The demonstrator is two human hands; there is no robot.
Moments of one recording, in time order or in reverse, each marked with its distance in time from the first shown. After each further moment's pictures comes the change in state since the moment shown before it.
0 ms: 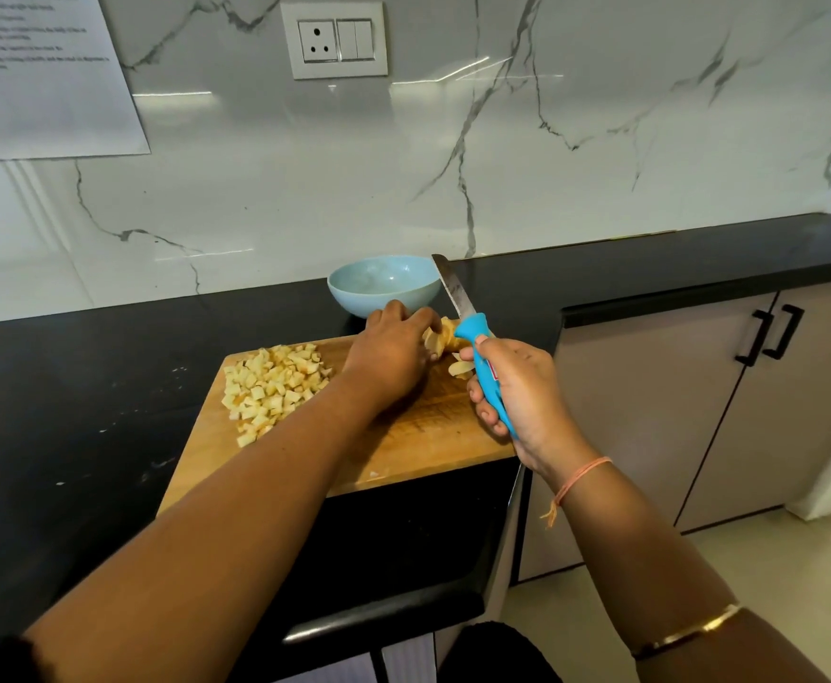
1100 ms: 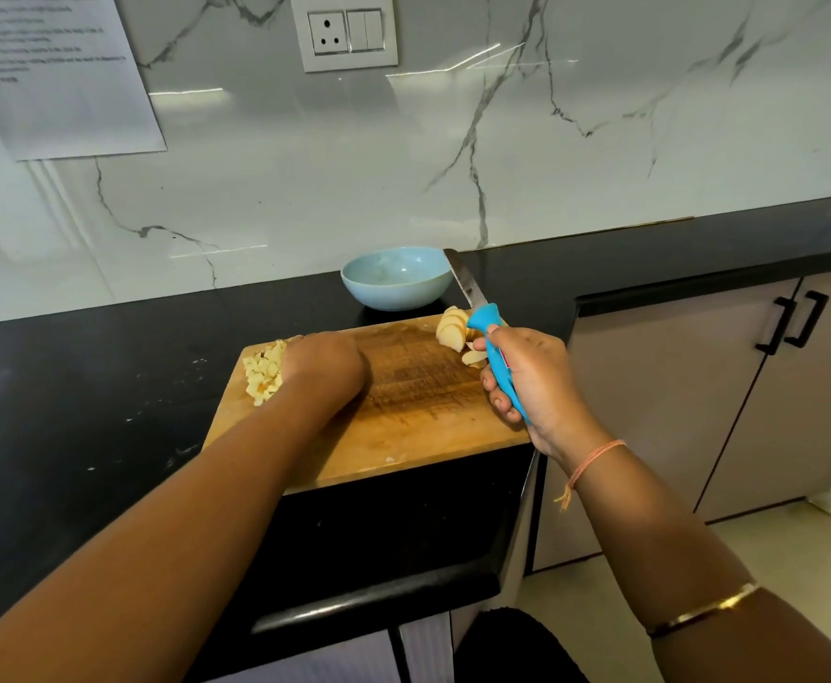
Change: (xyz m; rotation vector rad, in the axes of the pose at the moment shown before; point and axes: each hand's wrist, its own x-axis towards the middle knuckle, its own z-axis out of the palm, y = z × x) left_hand -0.028 -0.045 -0.029 0.391 -0.233 -0.342; right_hand 0.000 -0.001 0.003 -0.035 0.027 0.004
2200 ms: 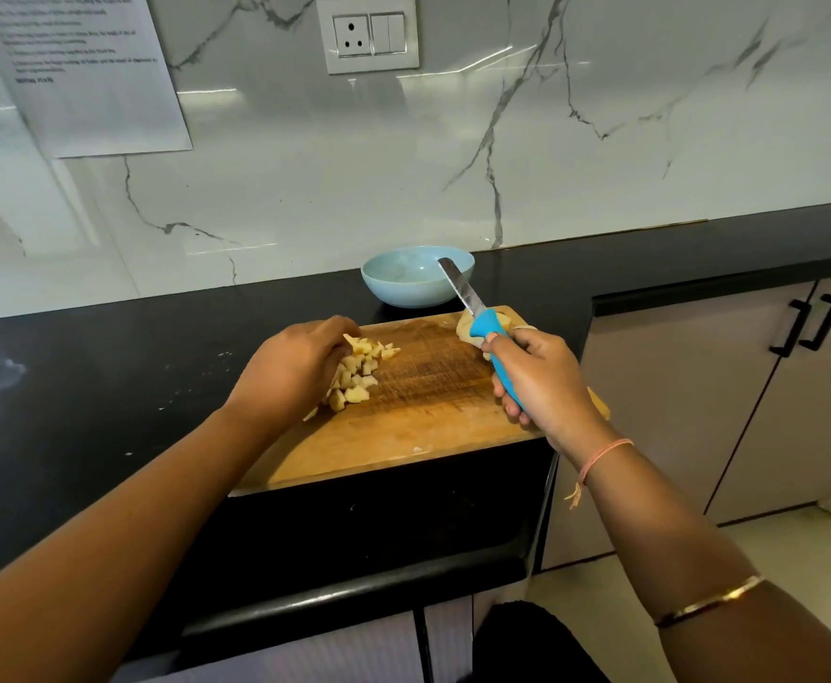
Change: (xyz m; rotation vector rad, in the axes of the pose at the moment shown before) left_hand -0.039 -0.062 0.003 -0.334 0.467 0.394; right_hand -0.001 0.006 0.011 -0.277 0.015 -0.091
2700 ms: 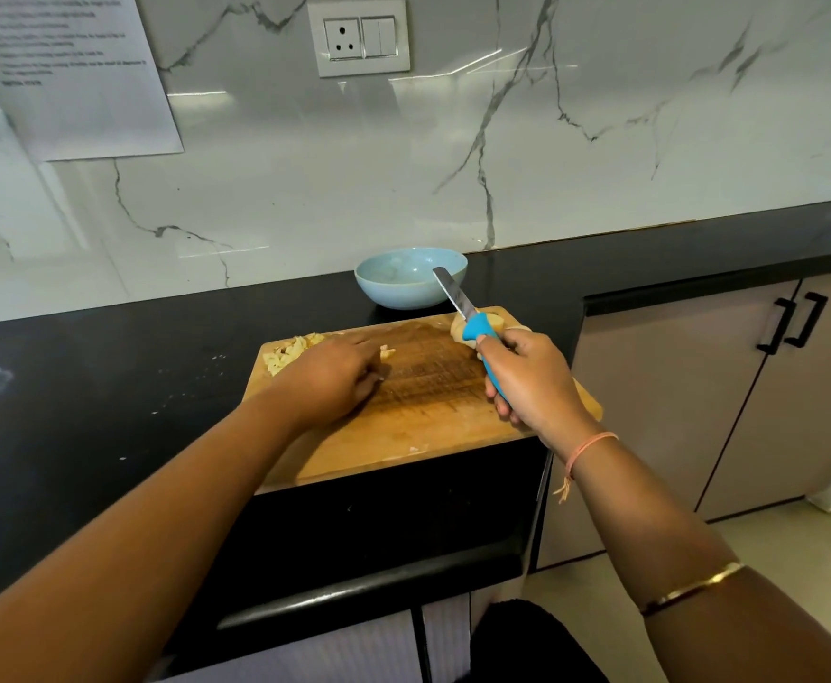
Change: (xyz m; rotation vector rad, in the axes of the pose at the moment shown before) left_hand 0.018 0.017 0.010 -0.004 -0.366 0.057; right_hand -0.001 -0.003 0.003 -0.113 0.011 -0.025
